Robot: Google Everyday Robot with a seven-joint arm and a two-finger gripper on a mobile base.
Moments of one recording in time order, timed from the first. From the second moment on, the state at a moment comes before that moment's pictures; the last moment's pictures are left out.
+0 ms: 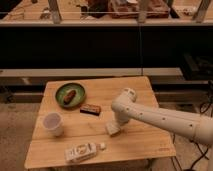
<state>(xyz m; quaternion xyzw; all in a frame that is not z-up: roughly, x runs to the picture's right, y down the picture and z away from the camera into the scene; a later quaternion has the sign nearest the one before) 0.097 0.197 0.834 -0.29 -0.03 -0.13 0.95</state>
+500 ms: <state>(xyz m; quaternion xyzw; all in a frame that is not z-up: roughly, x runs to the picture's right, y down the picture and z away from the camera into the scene) 0.123 0.213 0.824 -0.30 -0.03 -0.10 0.95</state>
